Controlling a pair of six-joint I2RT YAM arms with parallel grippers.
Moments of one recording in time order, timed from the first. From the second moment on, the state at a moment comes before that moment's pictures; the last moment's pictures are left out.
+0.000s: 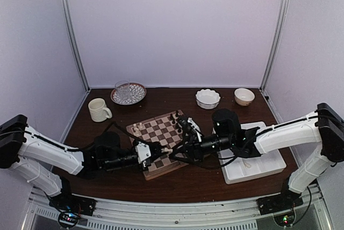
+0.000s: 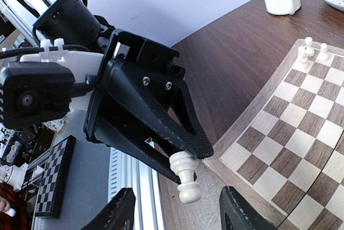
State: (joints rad) left arm -1.12 1.38 0.43 0.78 0.04 0.50; right arm 0.97 1.53 0.76 0.42 -0.60 0.37
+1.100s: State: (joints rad) left arm -1.12 1.38 0.42 0.84 0.02 0.49; right arm 0.97 1.57 0.76 0.51 -0.57 0.45
